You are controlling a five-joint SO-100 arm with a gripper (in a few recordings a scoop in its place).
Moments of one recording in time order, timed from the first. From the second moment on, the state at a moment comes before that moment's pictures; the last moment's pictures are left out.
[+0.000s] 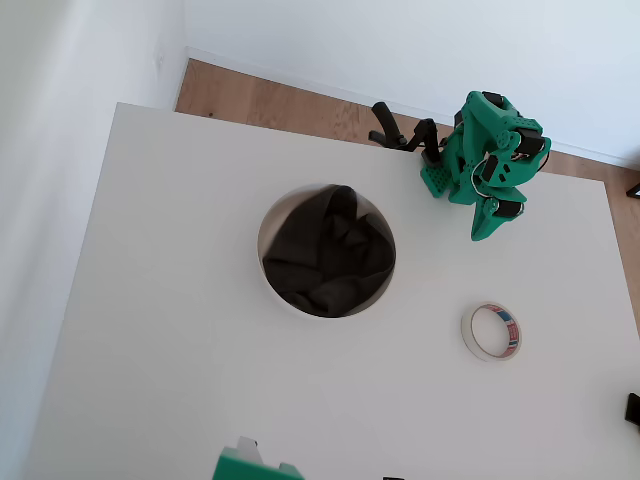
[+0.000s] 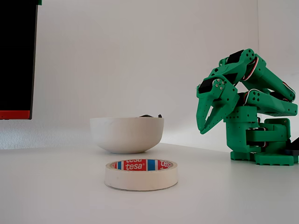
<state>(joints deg) 0.5 194.0 165.7 78.7 2.7</state>
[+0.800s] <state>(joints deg) -7.8 194.0 165.7 78.7 -3.8</state>
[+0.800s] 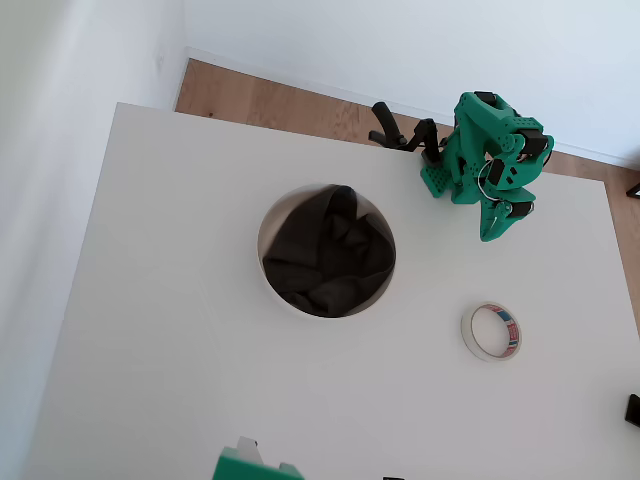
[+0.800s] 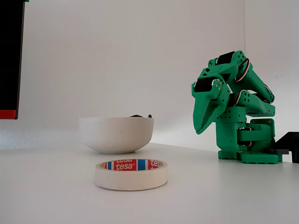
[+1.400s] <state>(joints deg) -8.7 194.0 166.1 78.7 -4.7</state>
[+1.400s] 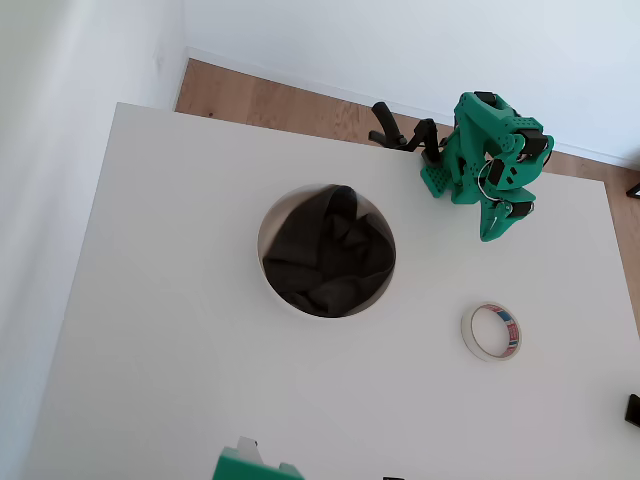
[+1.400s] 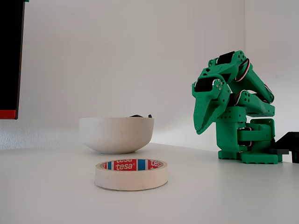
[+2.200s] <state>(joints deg) -14.1 193.8 166.6 78.7 -12.0</state>
